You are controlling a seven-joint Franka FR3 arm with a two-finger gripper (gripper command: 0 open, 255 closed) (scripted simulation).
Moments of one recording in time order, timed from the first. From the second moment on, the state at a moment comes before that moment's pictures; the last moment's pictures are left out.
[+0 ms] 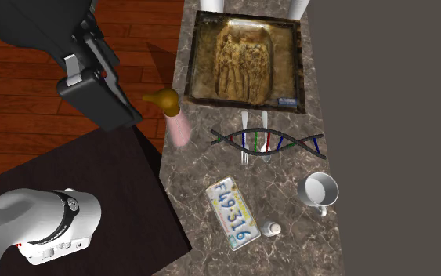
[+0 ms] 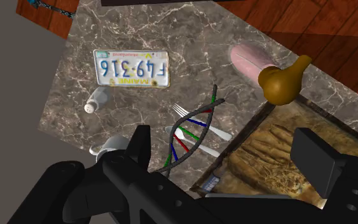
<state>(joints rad) 0.02 -0.76 -0.07 -2.31 -0.06 1.64 0.03</state>
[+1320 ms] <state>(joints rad) -0.05 -0.13 0.09 -2.18 -0.11 2.02 0.56</state>
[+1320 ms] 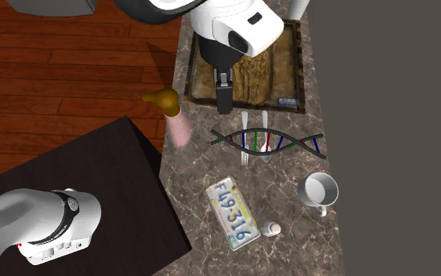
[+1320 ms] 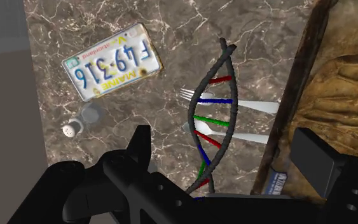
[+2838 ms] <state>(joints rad) -0.07 0.82 -0.02 -1.37 -0.17 1.98 1.01</state>
